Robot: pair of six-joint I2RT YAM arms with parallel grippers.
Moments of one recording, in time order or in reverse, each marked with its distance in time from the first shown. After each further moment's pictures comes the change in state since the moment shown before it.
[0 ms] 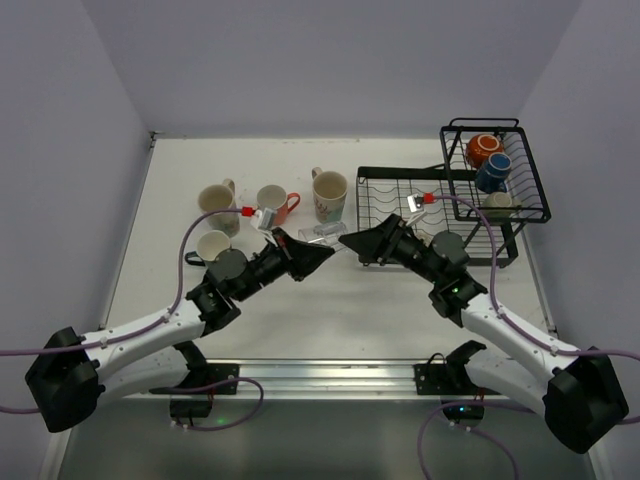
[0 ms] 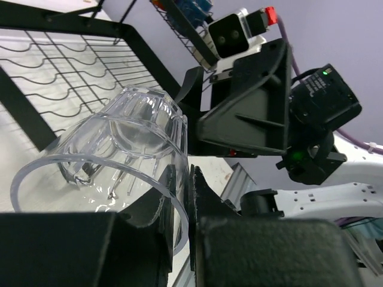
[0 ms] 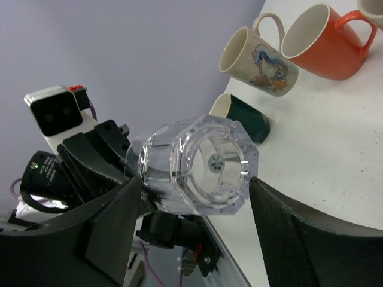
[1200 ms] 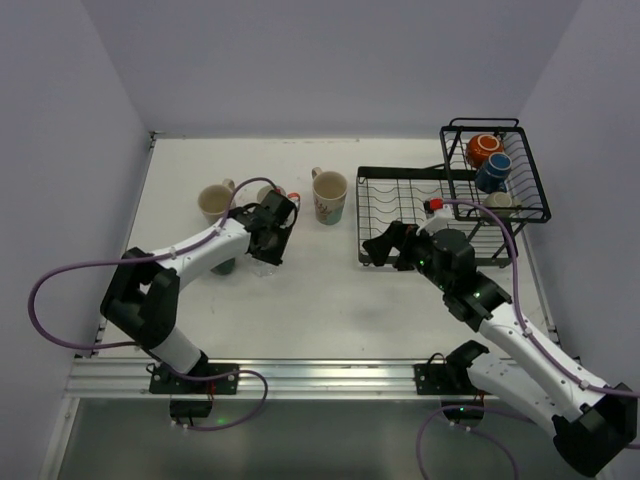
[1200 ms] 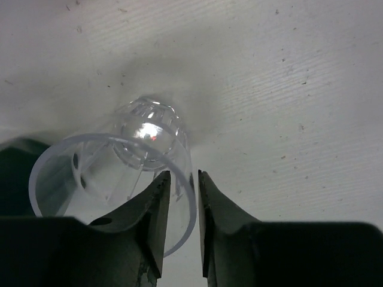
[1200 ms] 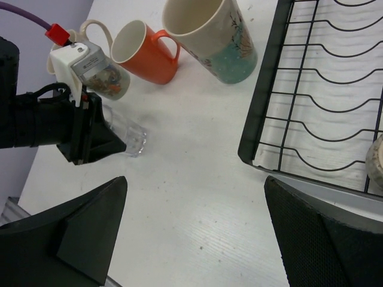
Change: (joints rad) left arm 0.275 0.581 0.594 -1.284 -0.228 0.526; right arm 0.008 -0.168 0.132 -0.647 0.387 -0.462
